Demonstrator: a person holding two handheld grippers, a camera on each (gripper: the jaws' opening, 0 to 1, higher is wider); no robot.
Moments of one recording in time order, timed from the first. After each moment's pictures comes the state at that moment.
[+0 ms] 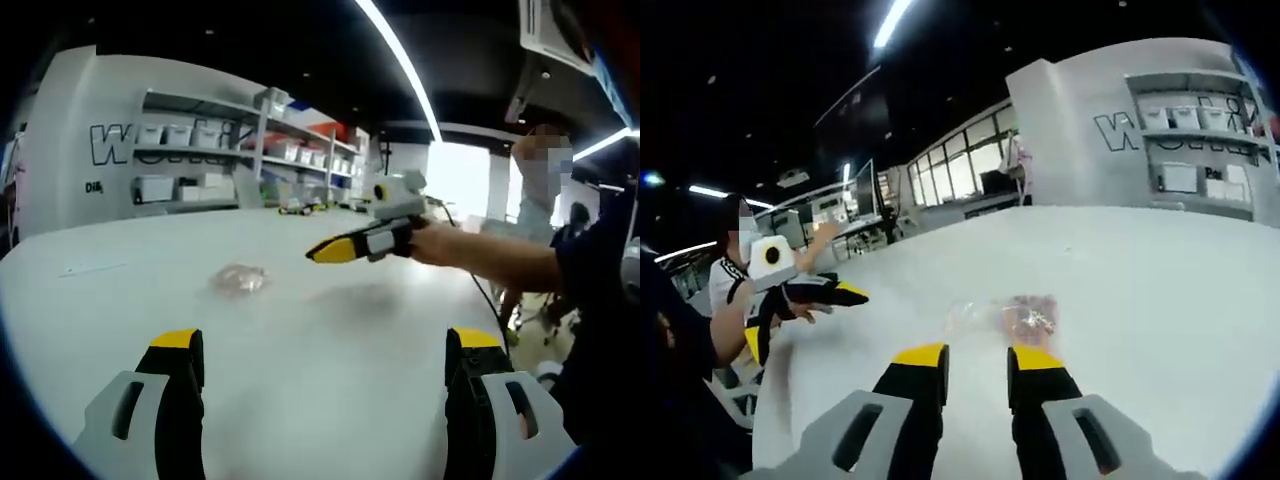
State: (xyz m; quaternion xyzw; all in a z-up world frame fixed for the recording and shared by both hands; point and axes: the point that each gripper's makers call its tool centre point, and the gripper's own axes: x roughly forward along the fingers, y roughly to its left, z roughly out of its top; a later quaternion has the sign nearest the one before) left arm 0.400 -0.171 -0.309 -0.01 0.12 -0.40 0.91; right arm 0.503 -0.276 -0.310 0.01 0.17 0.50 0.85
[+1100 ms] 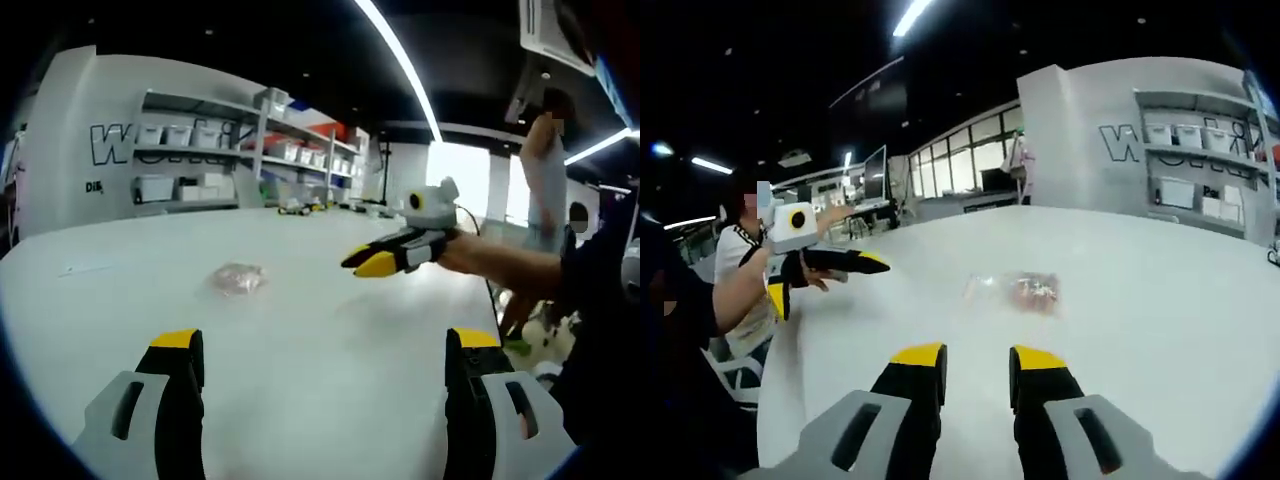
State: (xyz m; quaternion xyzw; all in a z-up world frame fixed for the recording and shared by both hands) left arm 0.392 -0.175 -0.311 -0.01 0.13 -0.40 0.91; right arm 0.451 -0.307 -0.320 -0.03 0.16 0.49 0.85
